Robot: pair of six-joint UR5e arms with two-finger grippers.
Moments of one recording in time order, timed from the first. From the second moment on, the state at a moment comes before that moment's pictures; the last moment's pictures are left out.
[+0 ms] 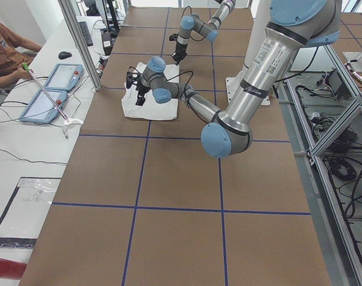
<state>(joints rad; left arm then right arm) -0.84 -2.10 -1.54 -2.19 -1.81 -1.29 0.56 -1.23 1.81 -1.32 1.76 2.09</state>
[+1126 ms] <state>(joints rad) -0.47 -1.90 -1.87 -2.07 -1.85 -1.76 0.19 -1.44 2.23 -1.54 1.91 2.23</state>
